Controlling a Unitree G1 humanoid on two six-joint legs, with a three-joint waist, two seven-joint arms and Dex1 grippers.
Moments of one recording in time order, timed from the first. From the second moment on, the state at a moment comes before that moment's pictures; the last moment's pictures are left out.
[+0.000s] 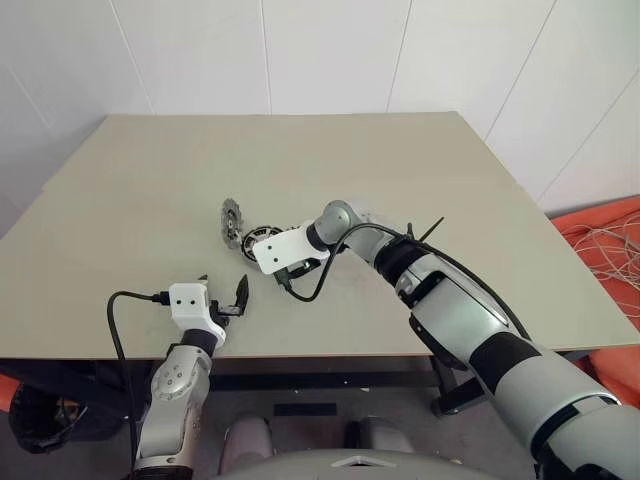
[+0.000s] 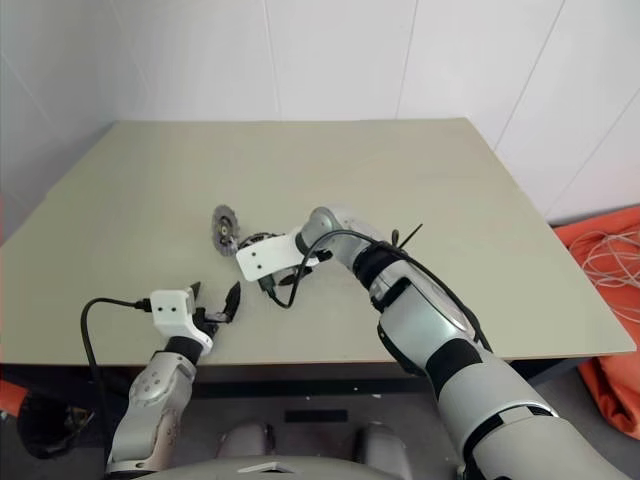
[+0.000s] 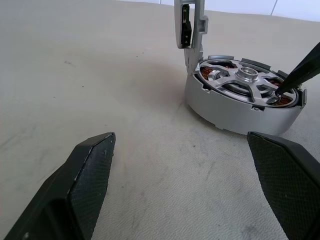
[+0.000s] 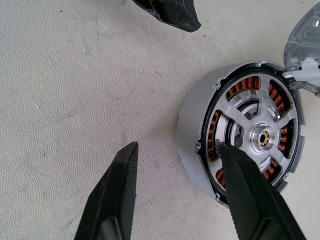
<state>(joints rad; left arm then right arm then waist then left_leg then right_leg) 0.20 0.06 0.08 -0.13 -0.18 0.04 -0.19 -1.13 -0.08 0.64 1.05 -0.45 -0.32 1.04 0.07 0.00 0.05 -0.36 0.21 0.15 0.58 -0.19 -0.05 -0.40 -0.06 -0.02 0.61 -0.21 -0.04</state>
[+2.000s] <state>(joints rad) 0.19 0.06 0.06 -0.16 -0.19 0.10 -0.19 -0.83 -0.44 0.41 -0.09 0.02 1.37 1.17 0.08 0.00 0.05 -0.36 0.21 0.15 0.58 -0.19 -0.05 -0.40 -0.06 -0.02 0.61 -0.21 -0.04</state>
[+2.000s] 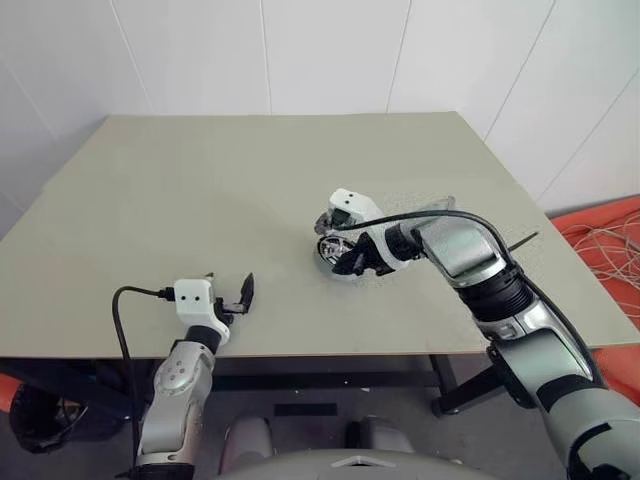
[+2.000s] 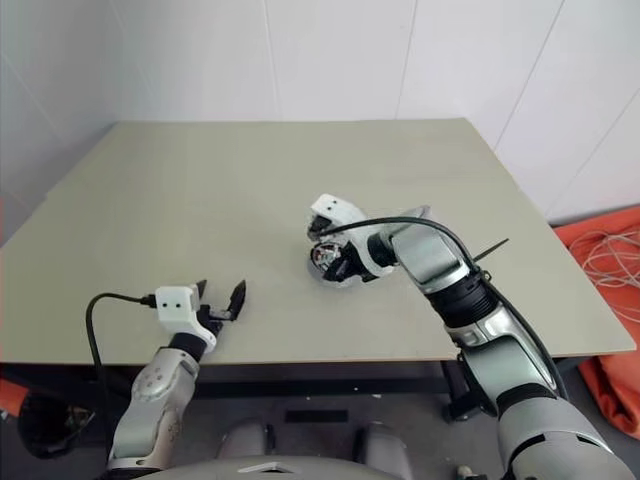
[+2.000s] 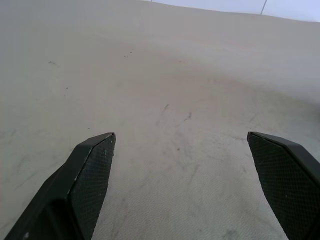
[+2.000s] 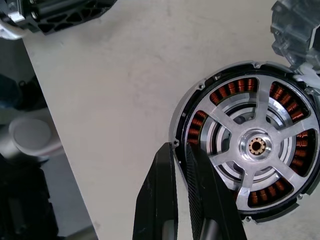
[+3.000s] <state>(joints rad) 0.17 0.06 0.07 -0.16 -0.20 0.10 -0.20 -0.92 -0.35 0.09 0.38 1.47 1.61 -0.36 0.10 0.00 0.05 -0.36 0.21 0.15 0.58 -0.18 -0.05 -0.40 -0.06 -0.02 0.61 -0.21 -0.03</state>
